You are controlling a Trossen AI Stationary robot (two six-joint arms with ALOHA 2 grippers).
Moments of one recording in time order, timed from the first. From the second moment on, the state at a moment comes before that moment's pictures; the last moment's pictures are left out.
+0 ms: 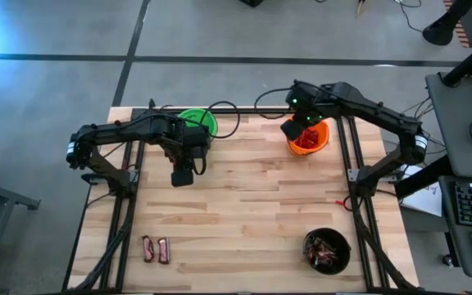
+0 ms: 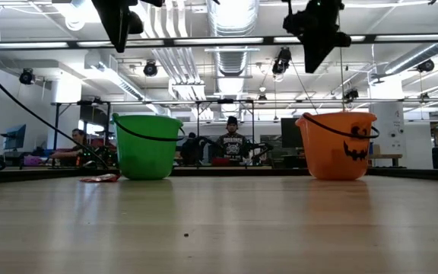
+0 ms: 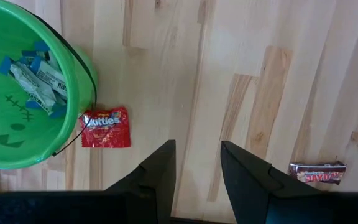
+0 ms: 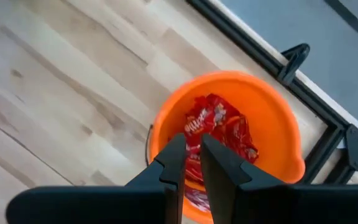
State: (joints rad) left arm 0.08 1.55 1.69 -1.56 -0.02 -0.07; right arm -0.44 1.51 1.64 -1.34 0.20 0.38
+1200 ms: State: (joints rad) left arm 0.08 1.55 1.69 -1.57 -0.02 -0.05; right arm -0.45 1.55 1.67 -1.41 0.07 0.15
